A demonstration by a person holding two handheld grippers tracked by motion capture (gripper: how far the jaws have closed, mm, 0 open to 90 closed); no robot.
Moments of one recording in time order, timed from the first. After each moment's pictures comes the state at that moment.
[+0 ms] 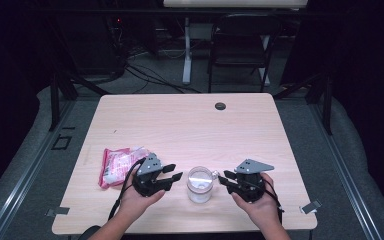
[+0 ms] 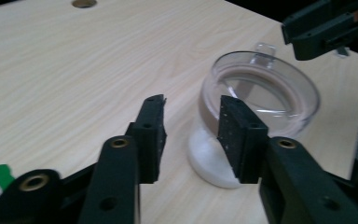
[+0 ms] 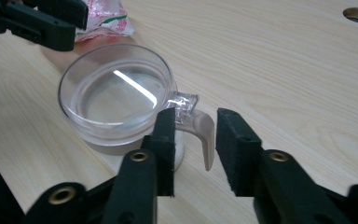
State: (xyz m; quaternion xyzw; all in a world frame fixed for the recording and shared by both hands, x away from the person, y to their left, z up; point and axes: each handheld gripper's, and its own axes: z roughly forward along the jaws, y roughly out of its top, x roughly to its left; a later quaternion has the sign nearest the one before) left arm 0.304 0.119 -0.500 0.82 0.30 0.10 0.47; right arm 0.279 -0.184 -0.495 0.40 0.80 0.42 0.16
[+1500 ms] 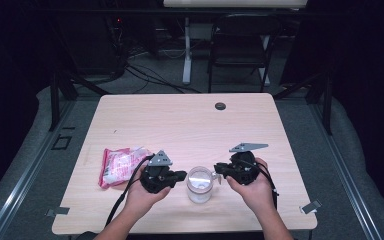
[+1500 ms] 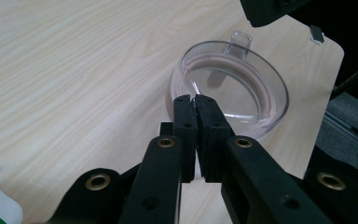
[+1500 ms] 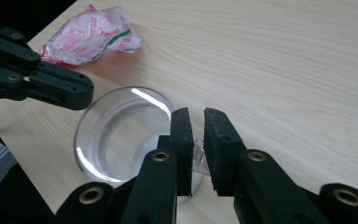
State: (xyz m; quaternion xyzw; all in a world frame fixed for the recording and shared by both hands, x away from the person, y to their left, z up) left arm 0.310 0.101 -0.492 0.85 0.31 0.04 0.43; right arm 0.312 -0.171 -0.471 0.45 0.79 0.40 0.08
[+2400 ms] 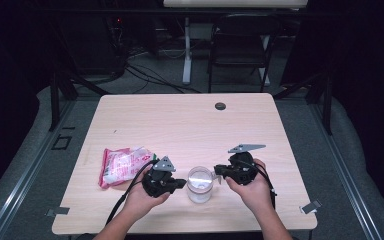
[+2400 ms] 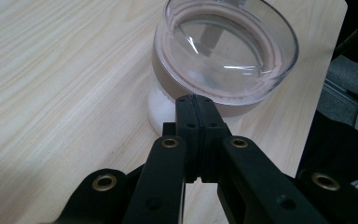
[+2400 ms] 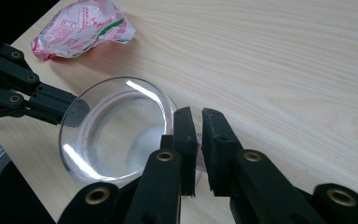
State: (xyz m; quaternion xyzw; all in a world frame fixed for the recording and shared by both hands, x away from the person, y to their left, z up) left arm 0.310 0.098 -0.506 0.88 0.28 0.02 0.38; right arm 0.316 -0.170 -0.481 0.46 0.79 0.39 0.07
